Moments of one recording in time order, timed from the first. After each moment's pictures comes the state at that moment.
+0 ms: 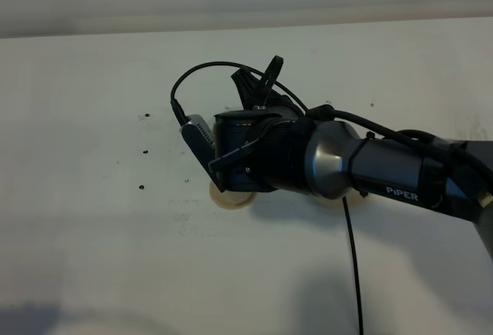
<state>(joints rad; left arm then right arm) 0.04 0.00 -0.51 -0.01 1.04 -0.05 0.95 2.05 -1.48 -0.93 1.03 -0.65</state>
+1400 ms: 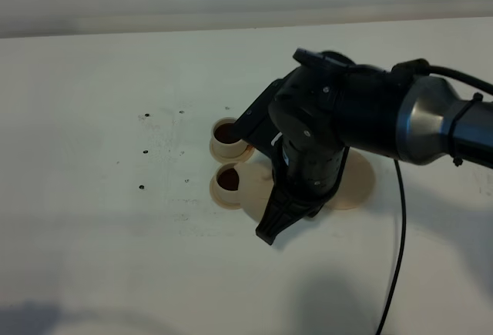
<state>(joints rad) 0.04 0.00 -0.51 -0.01 1.04 -0.05 0.83 1.86 -1.36 -0.12 1.04 -0.04</state>
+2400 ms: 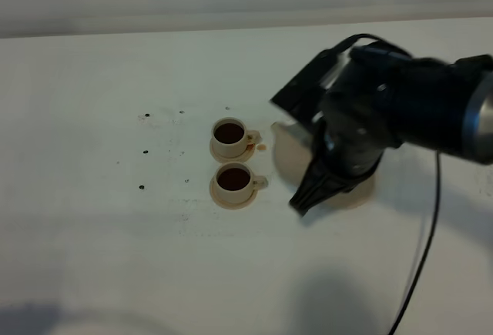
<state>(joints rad) 0.04 0.00 -0.51 -0.01 1.04 -0.05 0.73 1.75 -1.24 -0.27 0.95 0.10</state>
